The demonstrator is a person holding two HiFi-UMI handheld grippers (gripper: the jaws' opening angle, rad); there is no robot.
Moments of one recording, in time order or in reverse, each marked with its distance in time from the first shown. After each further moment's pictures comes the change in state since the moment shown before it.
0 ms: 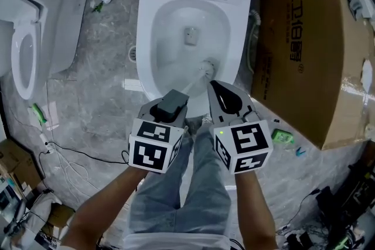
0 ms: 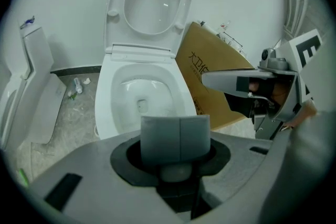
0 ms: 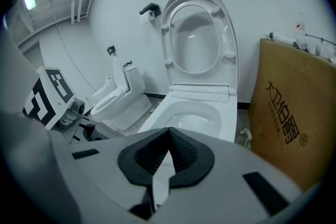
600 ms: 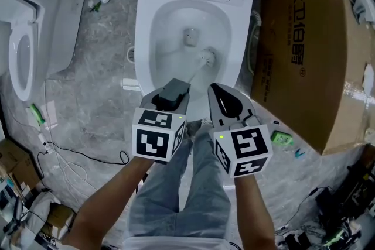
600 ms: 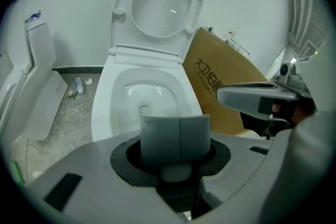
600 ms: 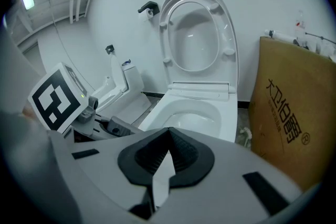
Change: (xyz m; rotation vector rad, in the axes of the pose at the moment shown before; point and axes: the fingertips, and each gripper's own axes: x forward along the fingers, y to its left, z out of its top) left arm 0.029 0.017 0.029 -0.057 -0.062 0.021; right arm 0.009 -0.007 -0.005 0.006 0.009 -0.007
